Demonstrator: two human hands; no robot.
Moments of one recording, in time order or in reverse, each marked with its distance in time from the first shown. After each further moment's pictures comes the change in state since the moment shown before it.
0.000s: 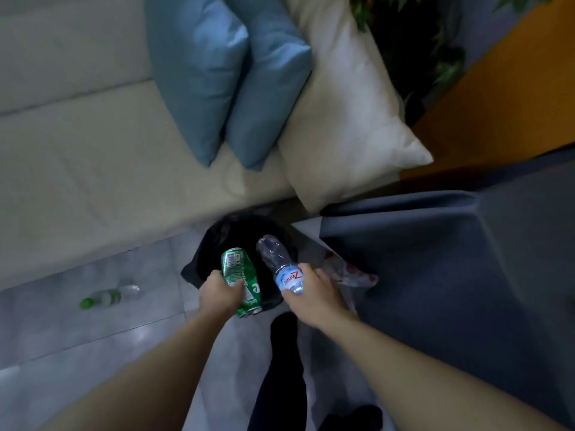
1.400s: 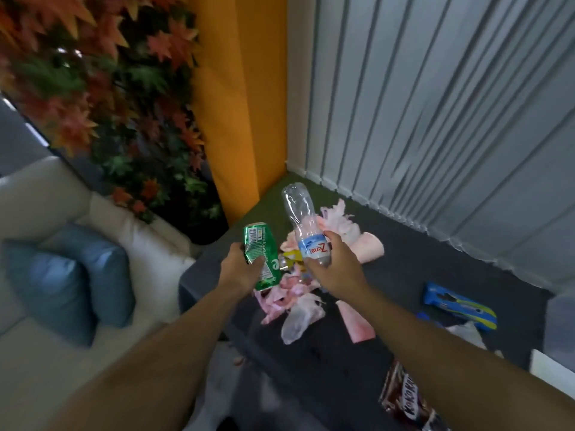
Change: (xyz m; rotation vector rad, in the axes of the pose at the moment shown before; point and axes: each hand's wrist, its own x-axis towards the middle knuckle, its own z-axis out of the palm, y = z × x) left_hand -0.479 0.286 0.099 0.114 -0.130 0.967; right_hand -0.384 0.288 -0.307 0.614 0.965 -0.053
